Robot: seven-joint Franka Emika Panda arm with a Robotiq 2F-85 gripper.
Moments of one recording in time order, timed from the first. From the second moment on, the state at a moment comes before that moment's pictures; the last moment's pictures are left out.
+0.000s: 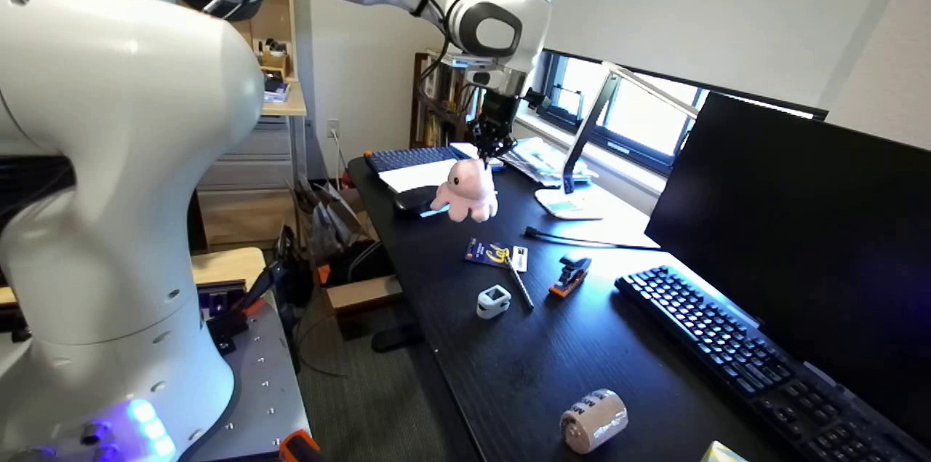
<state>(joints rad) 1.39 1.09 -1.36 -1.73 1.21 1.74 2.60</state>
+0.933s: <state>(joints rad) 1.54 1.45 -1.43 -1.74 1.39 1.85 2.60</state>
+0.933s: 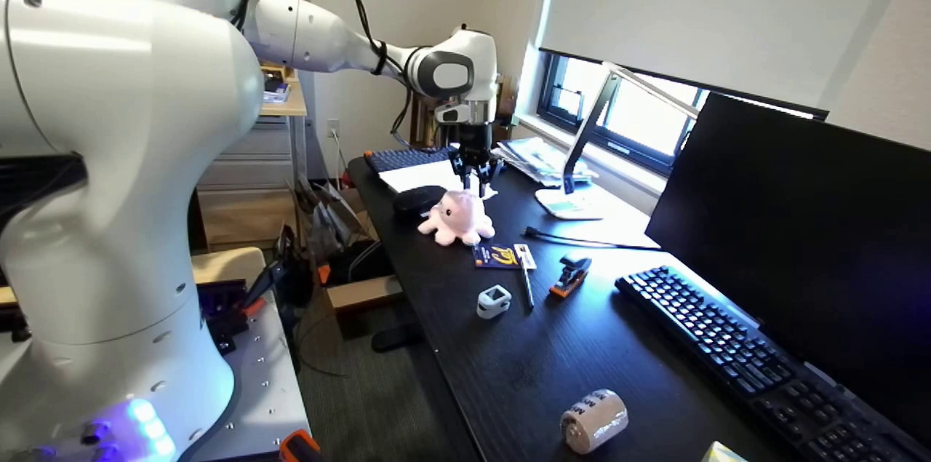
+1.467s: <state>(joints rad) 1.51 1.47 -1.56 -1.74 1.39 1.81 2.60</state>
